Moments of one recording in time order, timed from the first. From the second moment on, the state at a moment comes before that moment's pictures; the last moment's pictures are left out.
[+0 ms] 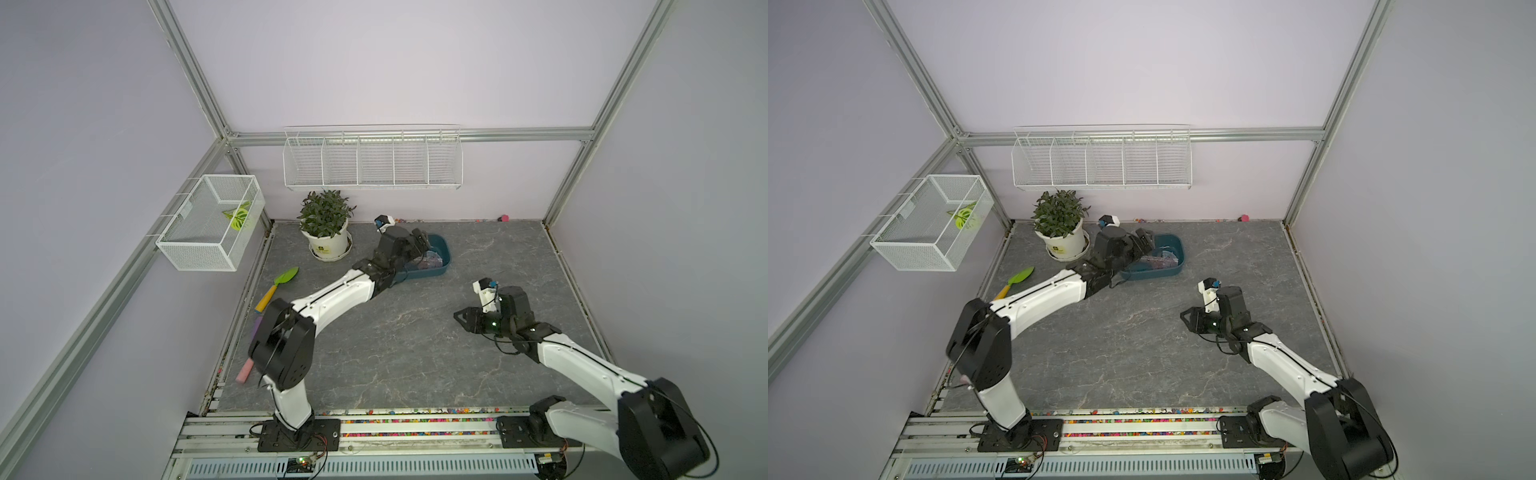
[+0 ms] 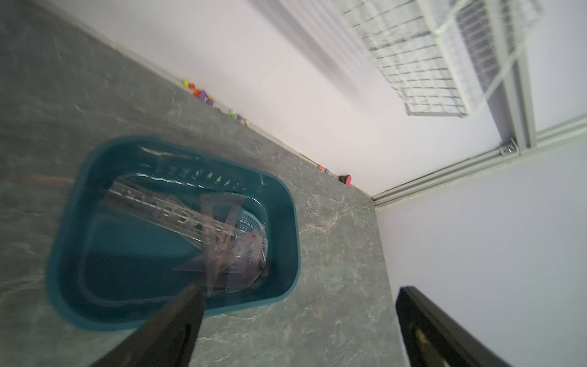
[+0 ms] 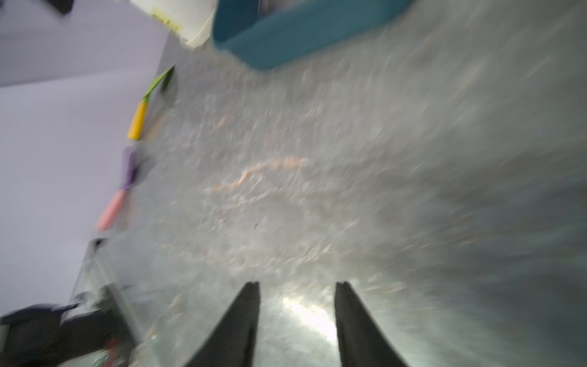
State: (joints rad) left arm -0.74 1.68 1.24 0.11 -0.20 -0.76; right arm 0.35 1.10 0.57 -0.12 -0.28 0.44
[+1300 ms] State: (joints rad) left arm -0.16 1.29 0.47 0.52 0.07 0.02; right arm 0.08 1.54 0.39 0.72 0.27 -0.01
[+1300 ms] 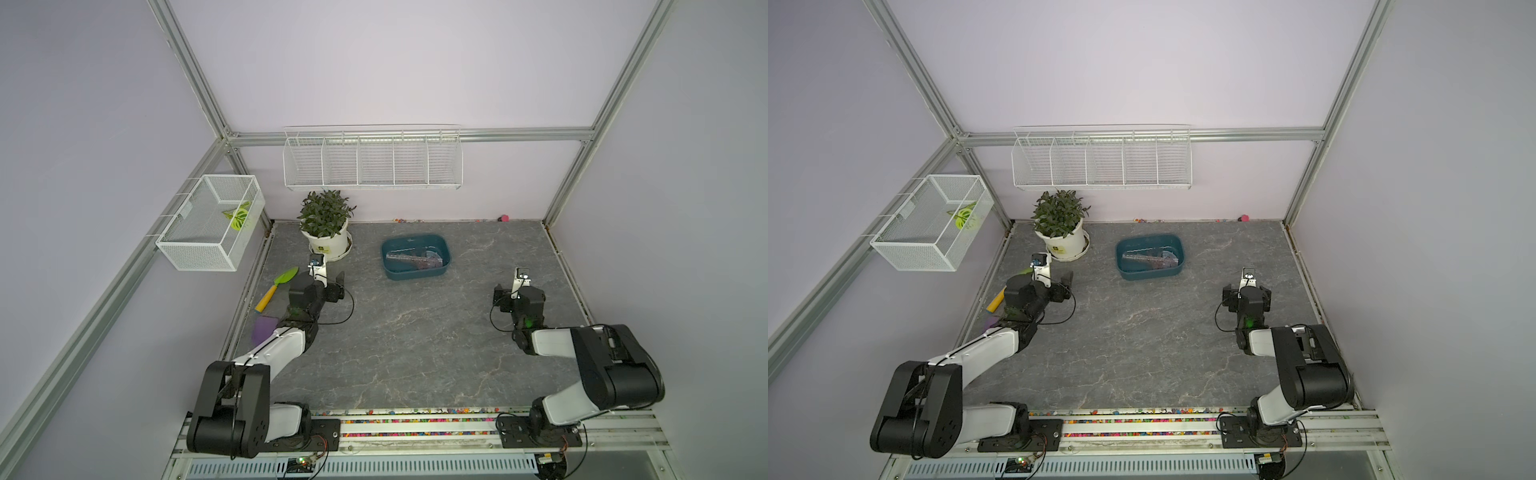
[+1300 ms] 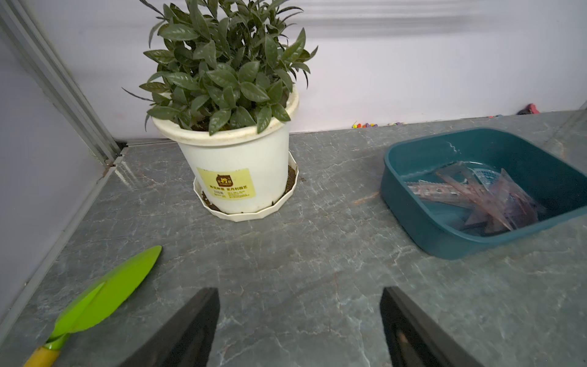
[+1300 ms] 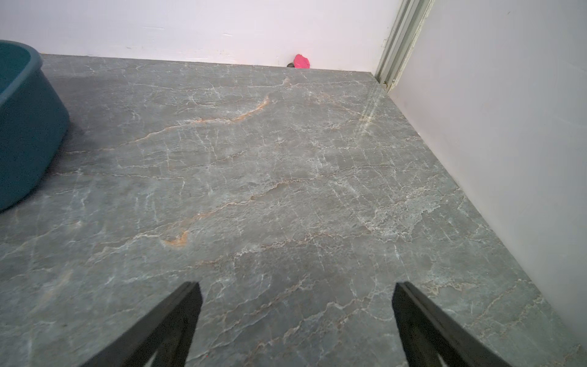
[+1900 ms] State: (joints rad) left arm -0.12 1.39 0.46 0.57 0.00 -0.05; right arm 0.08 1.54 0.39 0.72 0.27 -0.01
